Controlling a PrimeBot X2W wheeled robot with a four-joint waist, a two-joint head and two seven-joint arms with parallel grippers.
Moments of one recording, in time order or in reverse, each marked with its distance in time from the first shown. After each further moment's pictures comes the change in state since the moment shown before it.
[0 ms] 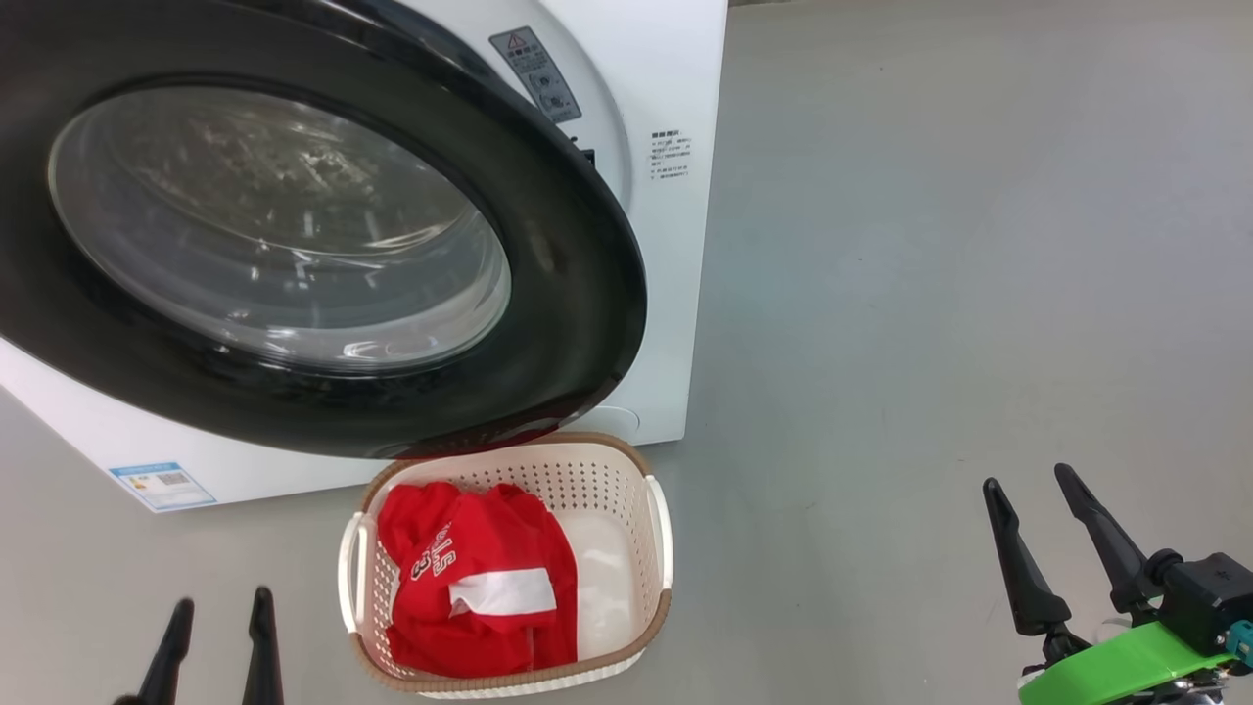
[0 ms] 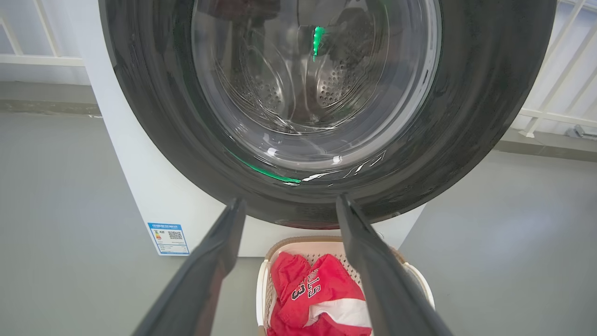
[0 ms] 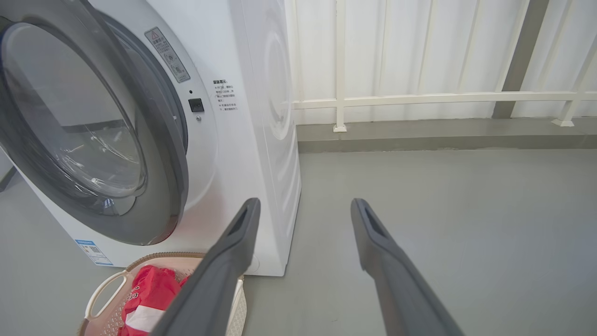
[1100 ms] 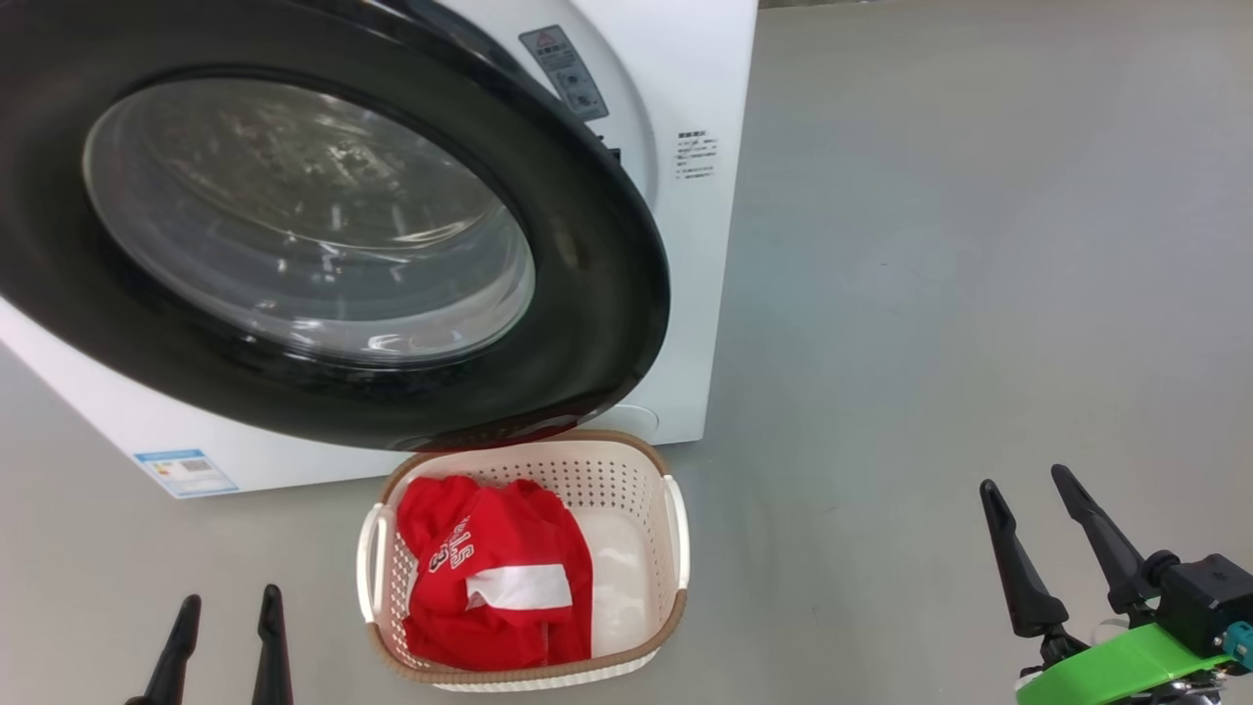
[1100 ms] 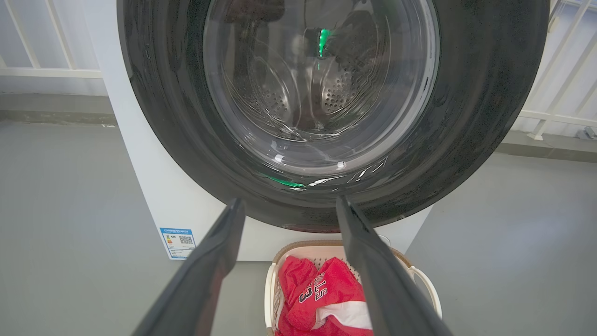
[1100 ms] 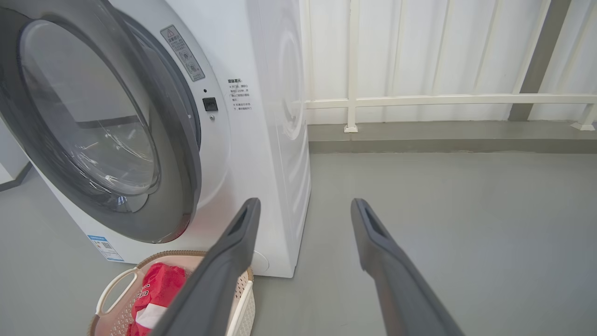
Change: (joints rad) left arm 0.025 -0.030 0.017 -0.044 0.052 0.000 0.000; right arm 0.004 -0.002 0.006 -0.005 0.000 0.000 0.000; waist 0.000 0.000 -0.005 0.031
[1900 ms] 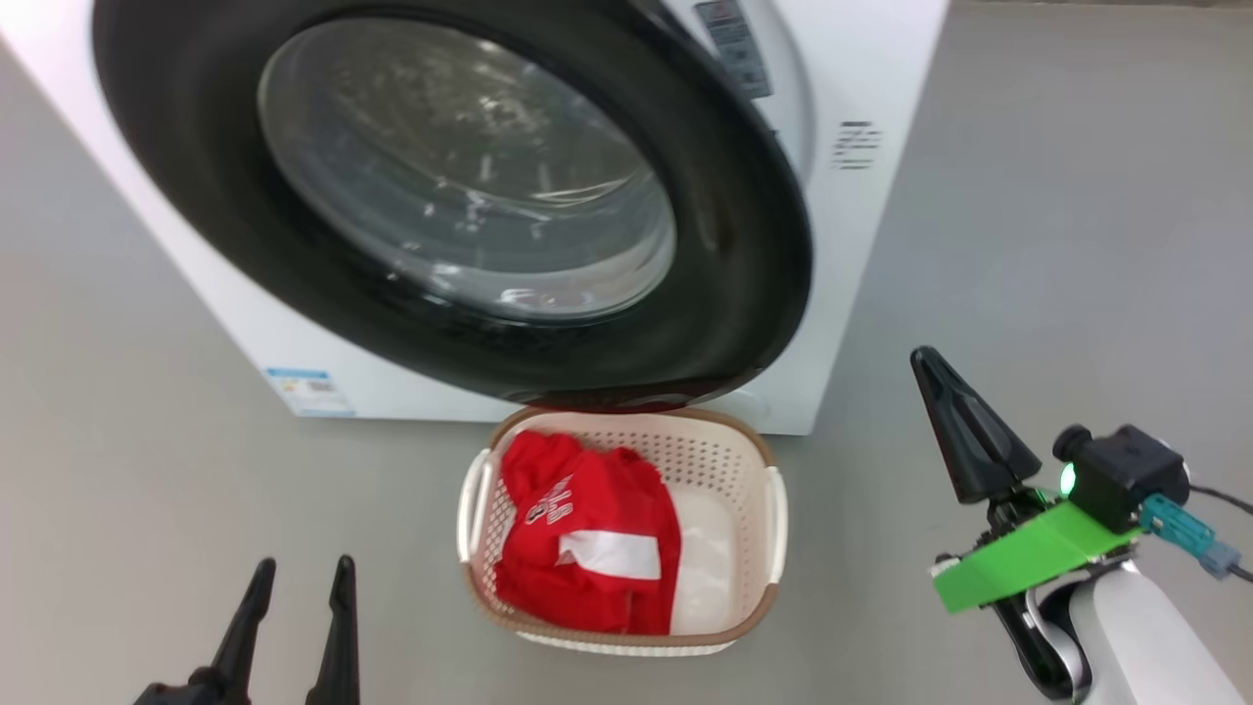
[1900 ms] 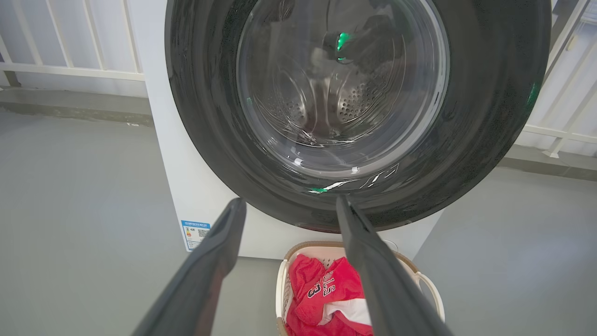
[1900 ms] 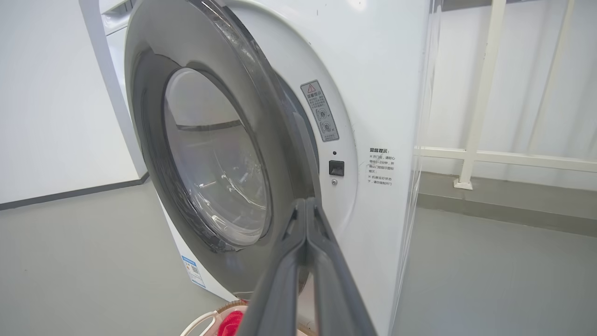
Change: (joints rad) left arm -0.018 -0.006 -0.114 -0.042 -0.017 0.000 0.000; right arm -0.245 -0.003 0.162 0.036 0.017 0.000 0.000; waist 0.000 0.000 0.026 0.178
